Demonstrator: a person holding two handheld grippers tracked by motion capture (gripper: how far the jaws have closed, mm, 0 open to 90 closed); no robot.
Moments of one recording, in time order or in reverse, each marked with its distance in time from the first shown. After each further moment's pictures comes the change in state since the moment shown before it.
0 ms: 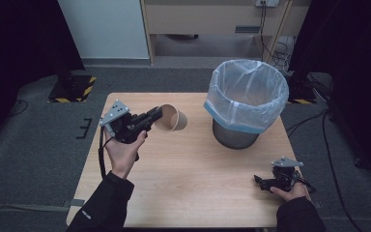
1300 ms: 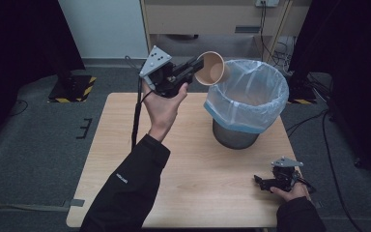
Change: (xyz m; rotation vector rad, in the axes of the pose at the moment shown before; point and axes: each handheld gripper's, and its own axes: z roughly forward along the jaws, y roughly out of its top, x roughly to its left) left arm -0.061 0.099 0.095 -0.168 -0.082 0.118; right arm 0.000 0.000 0.000 -0.002 0.000 -0.001
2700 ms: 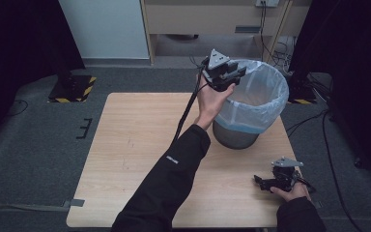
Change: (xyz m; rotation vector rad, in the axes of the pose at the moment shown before) left arm -0.009 -0.066 0.124 0.183 -0.015 0.039; right arm 0.000 0.000 0.000 0.001 0.000 0.000
